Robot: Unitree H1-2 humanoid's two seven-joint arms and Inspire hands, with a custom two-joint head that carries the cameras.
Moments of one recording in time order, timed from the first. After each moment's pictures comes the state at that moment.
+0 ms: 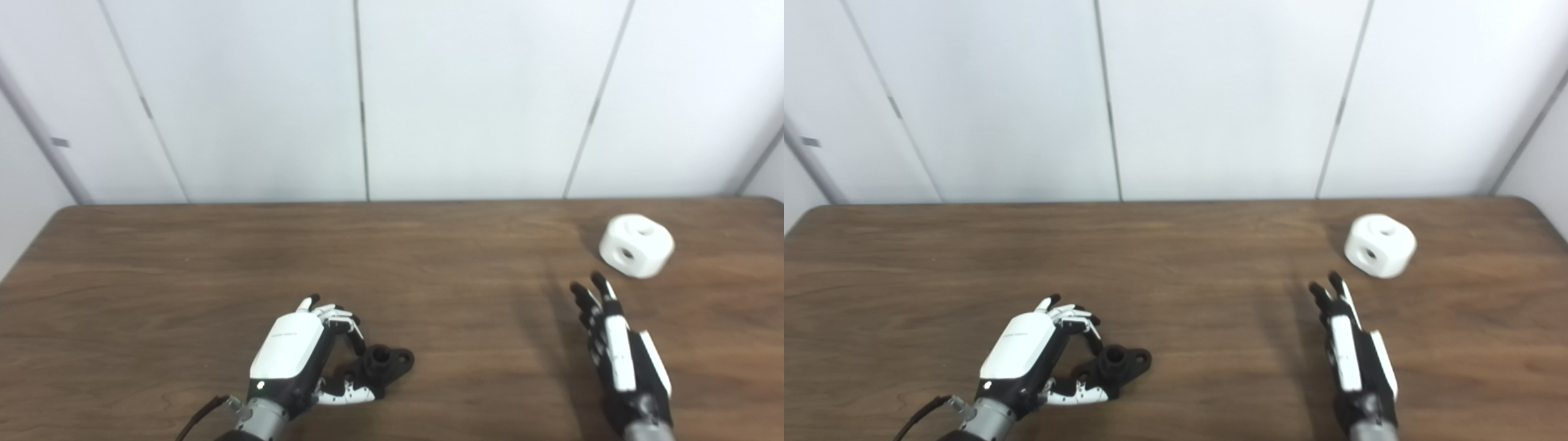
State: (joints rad) left arm 0.03 0.26 -0.36 -0.31 0.85 0.18 -0.09; right arm 0.12 -0.04 -0.04 -0.37 0.03 0.22 -0.02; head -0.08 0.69
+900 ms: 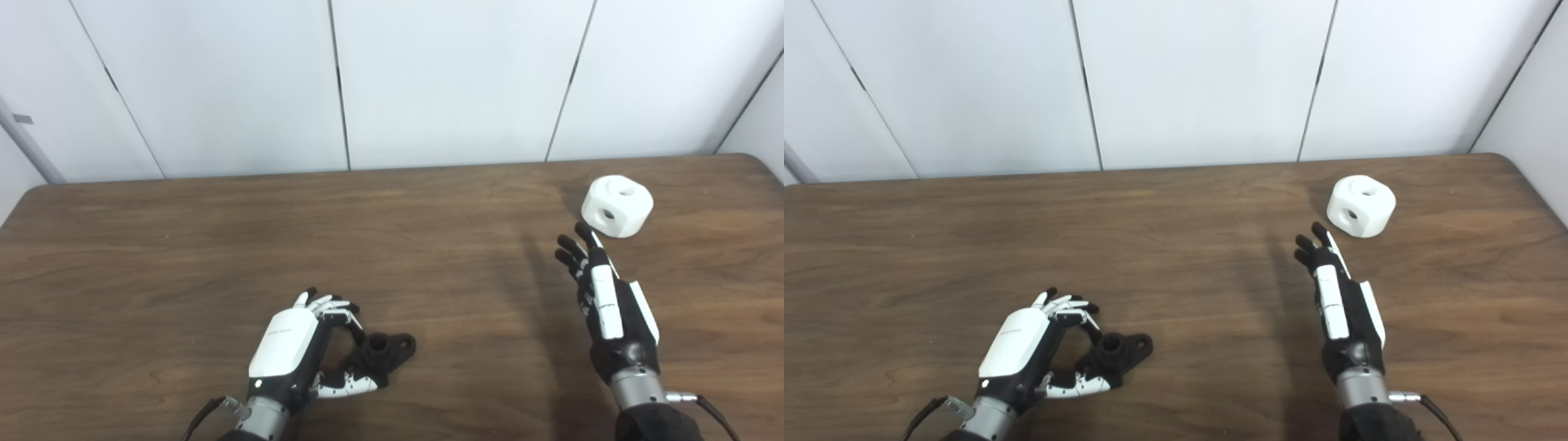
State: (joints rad) left arm 0.07 0.22 -0.35 -0.28 0.84 0.13 -0.07; right arm 0.12 -0.05 -0.07 -0.42 -0.01 0.30 -0.04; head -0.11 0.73
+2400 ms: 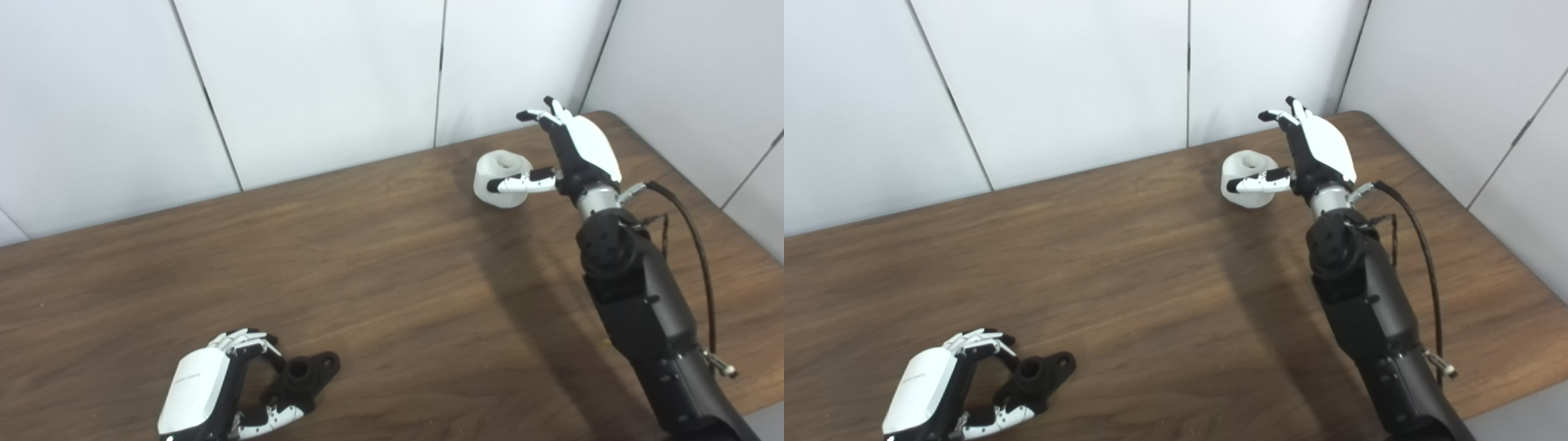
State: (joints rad) left arm 0.07 0.25 -0.32 -0.29 0.84 0.06 -0.11; right arm -0.31 -0.41 -0.10 -0.13 -0.71 0.47 0.10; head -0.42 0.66
